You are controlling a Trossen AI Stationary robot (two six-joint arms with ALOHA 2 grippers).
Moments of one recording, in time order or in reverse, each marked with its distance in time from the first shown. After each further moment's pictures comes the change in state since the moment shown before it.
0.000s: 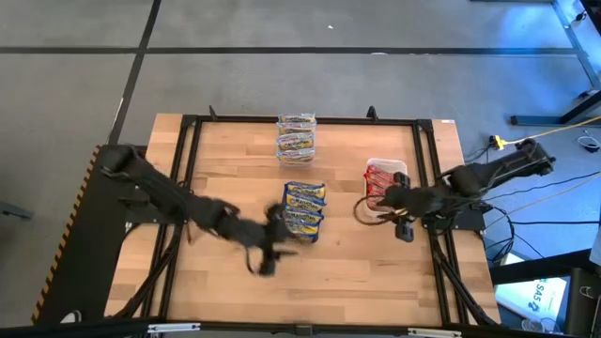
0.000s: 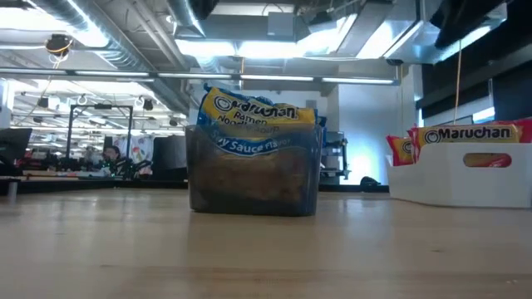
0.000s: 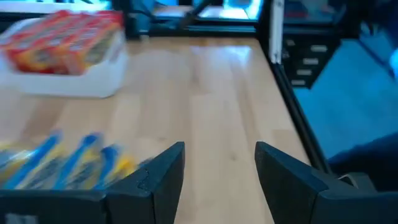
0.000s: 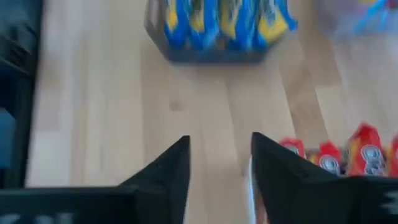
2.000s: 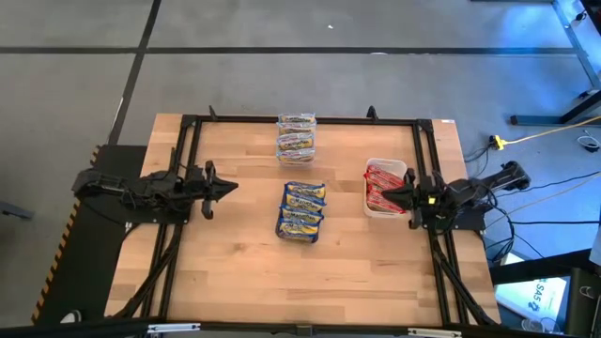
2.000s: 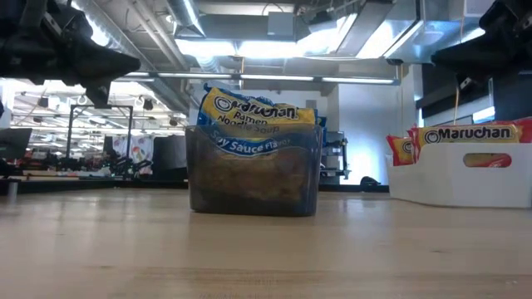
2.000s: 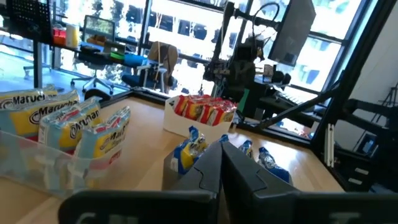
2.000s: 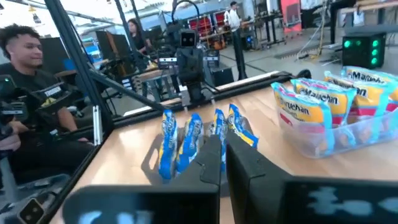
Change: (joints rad) left arm 0.355 -1.507 -1.126 0.222 0.031 0.018; right arm 0.010 -1.020 -0.922 0.891 0.248 -0.198
